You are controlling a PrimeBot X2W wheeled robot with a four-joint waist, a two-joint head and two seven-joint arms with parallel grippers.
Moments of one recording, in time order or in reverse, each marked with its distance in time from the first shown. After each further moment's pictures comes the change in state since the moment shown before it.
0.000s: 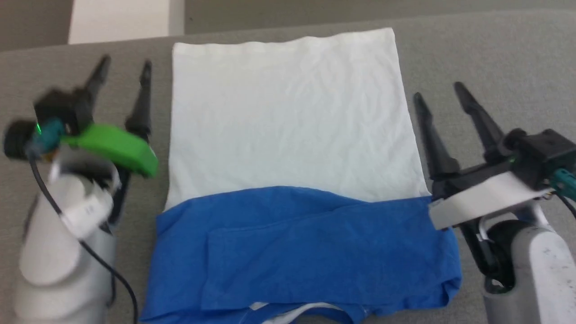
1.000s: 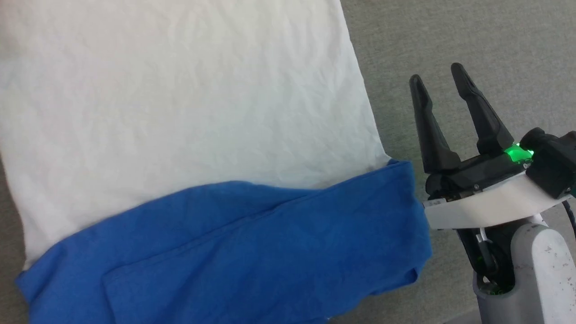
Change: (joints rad) left arm -0.487 0.322 -0.016 0.119 -0.159 0.137 0.926; right arm -0.016 0.000 0.038 -0.057 0.122 0.000 -0.093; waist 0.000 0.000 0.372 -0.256
